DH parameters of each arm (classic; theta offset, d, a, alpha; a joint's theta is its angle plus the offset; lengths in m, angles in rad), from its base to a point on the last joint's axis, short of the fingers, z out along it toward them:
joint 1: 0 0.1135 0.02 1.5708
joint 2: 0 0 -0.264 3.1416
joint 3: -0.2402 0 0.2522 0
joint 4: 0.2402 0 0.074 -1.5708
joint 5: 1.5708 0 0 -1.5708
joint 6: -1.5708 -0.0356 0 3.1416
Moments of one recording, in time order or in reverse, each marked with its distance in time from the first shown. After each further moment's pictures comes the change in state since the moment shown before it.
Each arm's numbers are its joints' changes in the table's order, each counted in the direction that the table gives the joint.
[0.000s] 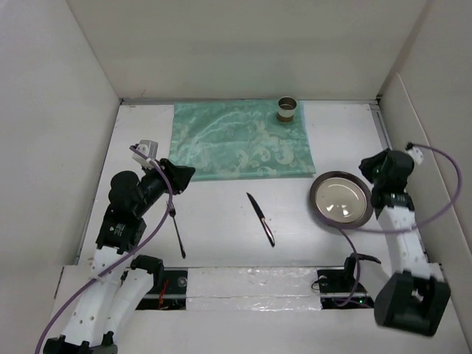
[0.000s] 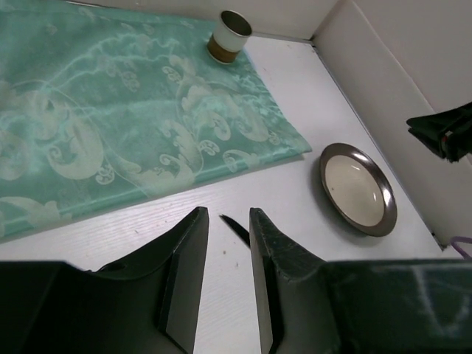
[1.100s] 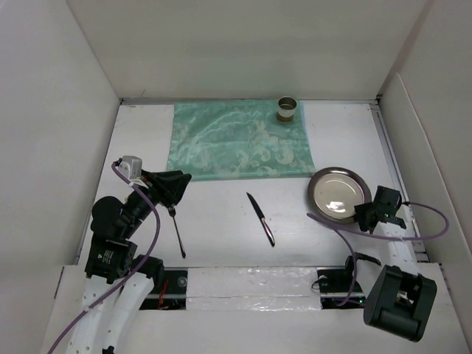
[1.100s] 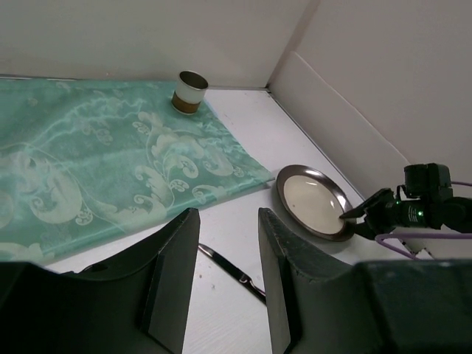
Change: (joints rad) left arm -0.018 0.207 0.000 -0.005 0.048 0.025; right arm -0.141 0.127 0.336 0.337 0.095 -0.368
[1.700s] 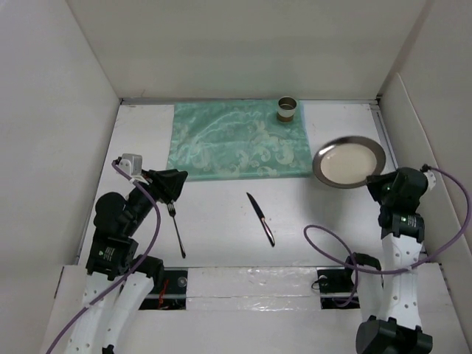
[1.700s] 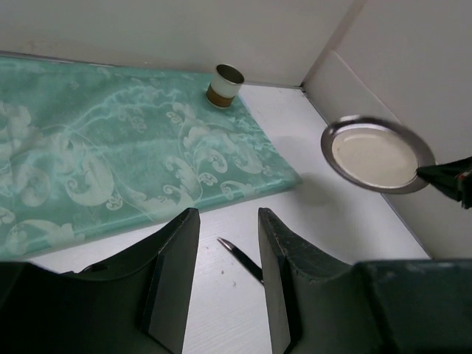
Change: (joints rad) left arm 0.000 -0.010 0.000 0.040 -0.093 -0.019; right arm 0.012 0.254 -0.320 0.158 -0.101 0.156
